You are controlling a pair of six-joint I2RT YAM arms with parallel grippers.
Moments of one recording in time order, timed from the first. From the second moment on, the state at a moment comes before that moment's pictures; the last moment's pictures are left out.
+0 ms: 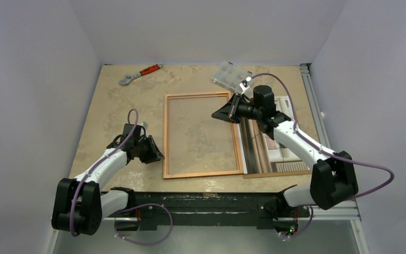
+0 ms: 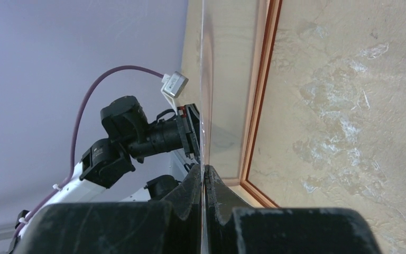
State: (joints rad) left arm -0.14 1.14 0.48 -0.40 0.31 -0.59; right arm 0.41 1.39 0.96 0.03 -0.64 0.98
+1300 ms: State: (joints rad) left arm -0.14 1.14 0.48 -0.40 0.31 -0.59; right arm 0.41 1.42 0.92 0.16 -0.65 0.99
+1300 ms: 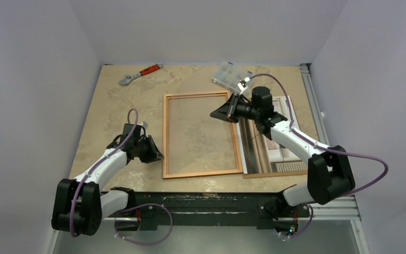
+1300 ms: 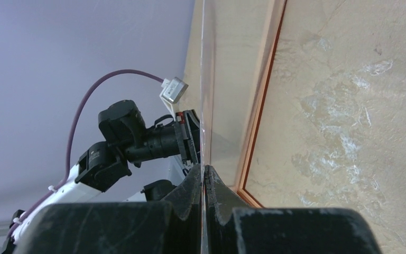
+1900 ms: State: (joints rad) left arm -0.14 1.13 0.48 -0.40 0.31 -0.59; right arm 0.41 1.45 0.97 0.14 -0.68 0.94
